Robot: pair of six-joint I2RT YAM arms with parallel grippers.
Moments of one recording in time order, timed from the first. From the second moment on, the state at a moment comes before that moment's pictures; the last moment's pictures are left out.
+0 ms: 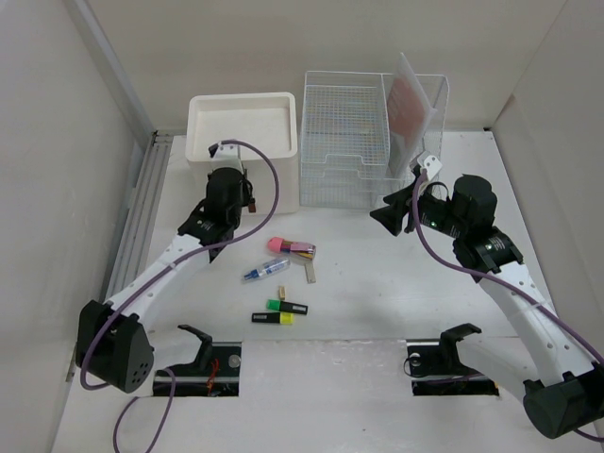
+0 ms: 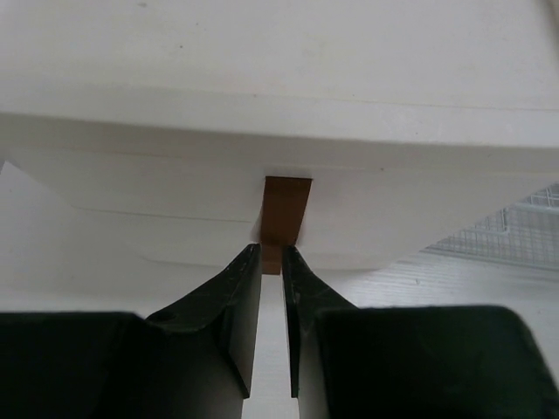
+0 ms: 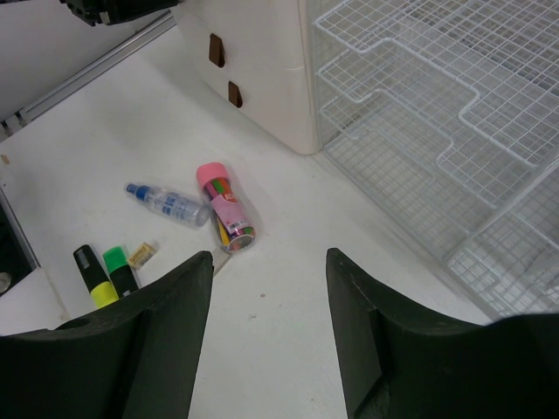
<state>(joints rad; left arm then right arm) -0.44 1.21 0.90 -0.05 -0.44 -0.26 0.32 0.93 0.91 -0.22 -0.56 0.00</state>
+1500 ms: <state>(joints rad) -0.44 1.33 0.98 -0.06 -0.46 -0.20 0.32 0.93 0.91 -0.22 -0.56 0.01</state>
